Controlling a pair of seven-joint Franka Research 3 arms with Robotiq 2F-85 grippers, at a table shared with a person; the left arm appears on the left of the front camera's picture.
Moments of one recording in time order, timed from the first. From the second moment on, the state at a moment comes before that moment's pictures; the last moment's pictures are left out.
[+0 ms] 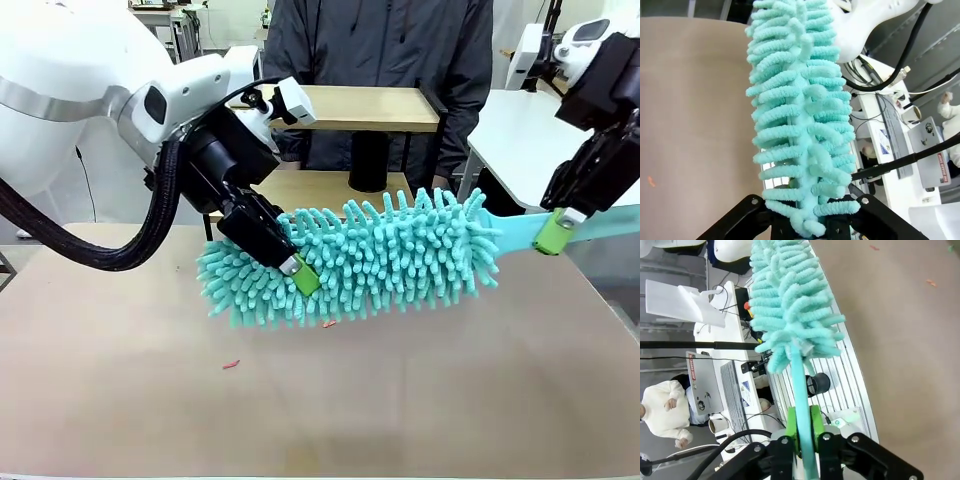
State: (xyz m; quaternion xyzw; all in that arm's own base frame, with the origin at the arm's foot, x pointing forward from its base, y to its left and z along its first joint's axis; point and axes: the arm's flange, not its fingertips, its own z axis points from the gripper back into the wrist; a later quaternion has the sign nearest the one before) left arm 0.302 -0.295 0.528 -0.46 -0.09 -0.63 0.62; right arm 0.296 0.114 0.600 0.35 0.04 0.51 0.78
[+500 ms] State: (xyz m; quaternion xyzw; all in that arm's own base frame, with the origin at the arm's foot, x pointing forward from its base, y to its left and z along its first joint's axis) left arm 0.304 -0.287 0.522 -0.46 -0.08 -0.62 0.63; right arm 0.319 0.062 0.605 0.47 -0.12 0.35 0.80
